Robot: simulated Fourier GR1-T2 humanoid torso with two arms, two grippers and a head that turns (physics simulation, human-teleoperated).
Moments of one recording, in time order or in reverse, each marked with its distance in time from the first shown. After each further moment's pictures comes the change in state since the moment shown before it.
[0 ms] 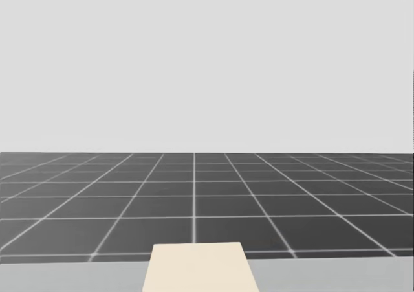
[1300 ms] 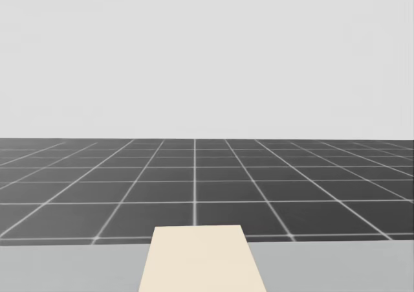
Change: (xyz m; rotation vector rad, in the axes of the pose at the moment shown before) left arm -0.002 0.001 0.000 0.002 0.001 -0.018; right arm -0.026 -0.032 -0.091 0.230 0.117 -0.112
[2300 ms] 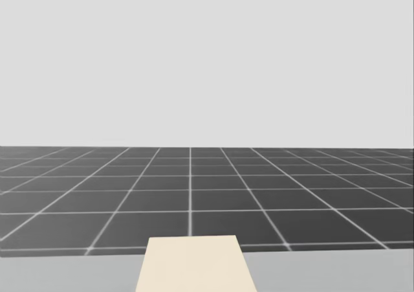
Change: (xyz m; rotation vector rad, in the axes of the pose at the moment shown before) left arm 0.001 0.005 0.002 0.020 -0.012 0.012; right arm -0.009 0.085 0.191 -0.330 -0.072 0.173
